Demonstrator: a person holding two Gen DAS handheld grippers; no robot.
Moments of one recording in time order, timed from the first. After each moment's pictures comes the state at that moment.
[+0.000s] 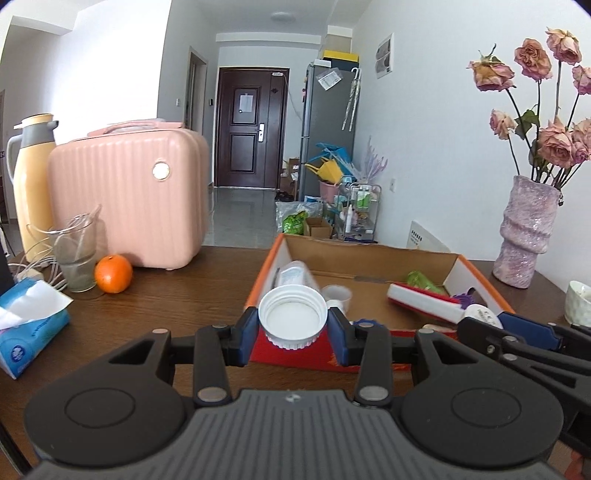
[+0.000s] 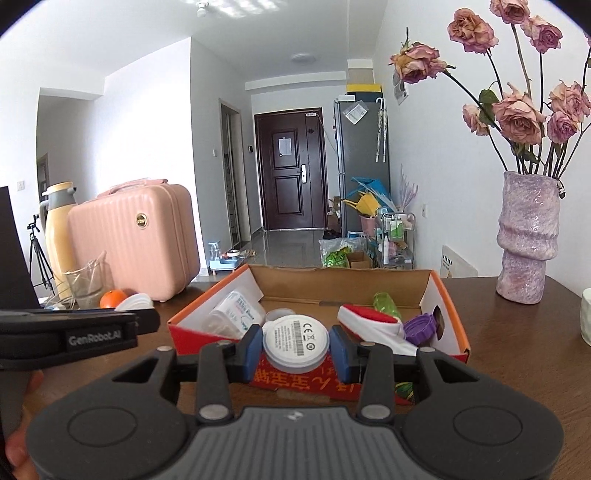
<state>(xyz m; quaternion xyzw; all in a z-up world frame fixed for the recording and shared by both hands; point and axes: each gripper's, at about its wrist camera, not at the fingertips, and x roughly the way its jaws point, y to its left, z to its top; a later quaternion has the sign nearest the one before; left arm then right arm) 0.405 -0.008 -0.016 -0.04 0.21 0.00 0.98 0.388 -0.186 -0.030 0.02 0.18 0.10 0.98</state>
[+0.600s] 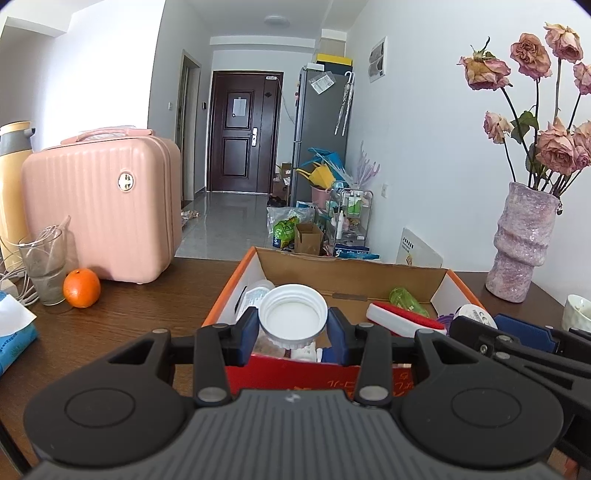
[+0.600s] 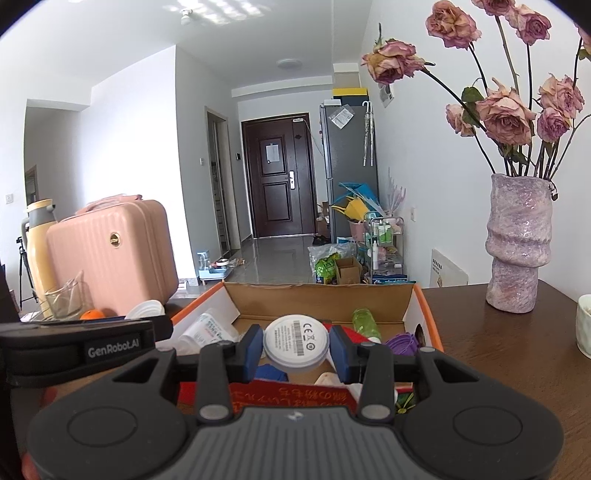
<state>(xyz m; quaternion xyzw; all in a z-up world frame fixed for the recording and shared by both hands) 0.443 -0.038 -0.013 -0.04 0.21 0.00 0.98 0.422 -0.210 -0.024 0.03 0.17 0.09 0.98</state>
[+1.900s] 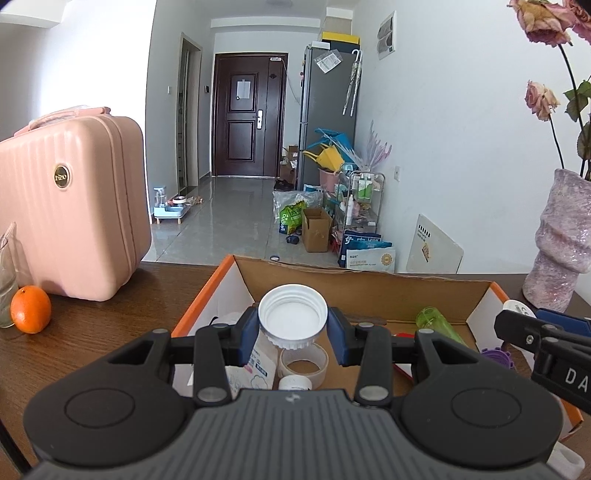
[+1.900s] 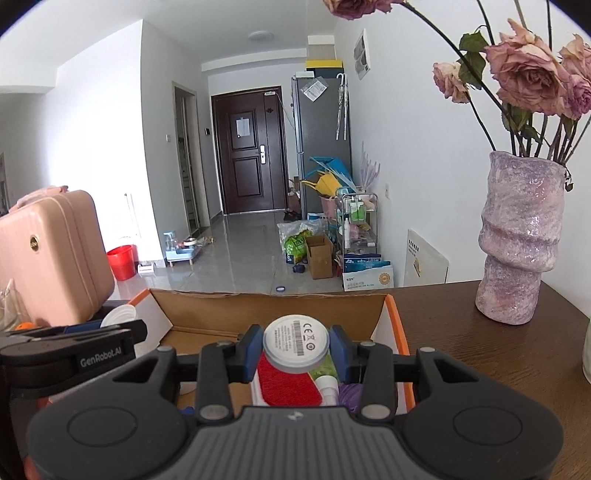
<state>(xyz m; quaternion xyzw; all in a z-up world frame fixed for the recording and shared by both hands) 0.566 -0.054 -0.037 -0.03 0.24 0.01 0.97 0.536 -0.237 -0.030 0.03 0.22 0.04 0.97</state>
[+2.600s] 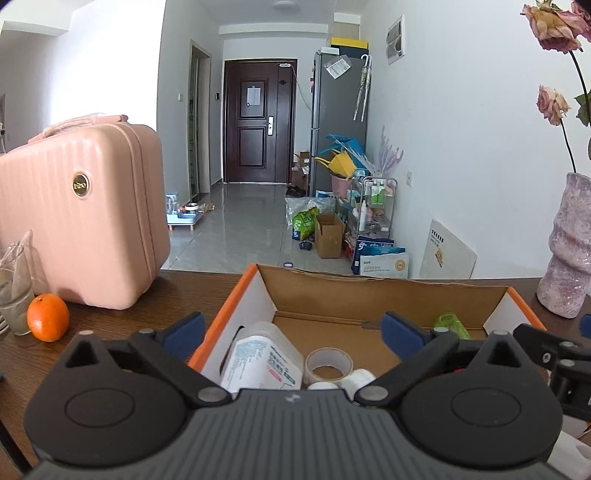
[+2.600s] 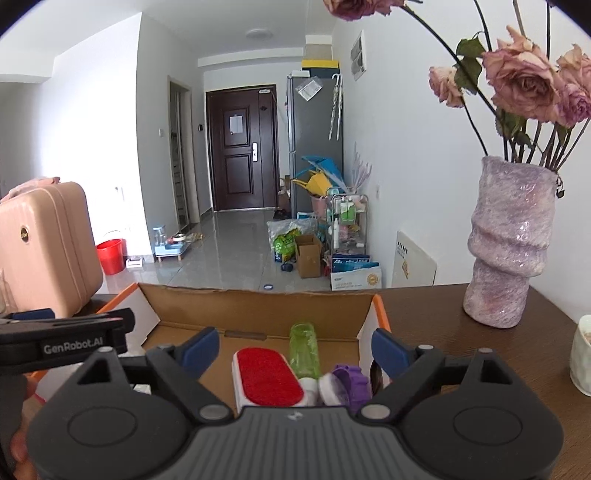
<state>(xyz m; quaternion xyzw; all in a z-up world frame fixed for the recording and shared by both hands) 0.560 -0.043 -0.032 -0.02 0.23 0.04 0.97 0.533 -0.237 -0.028 0.02 0.22 0.02 0.97</state>
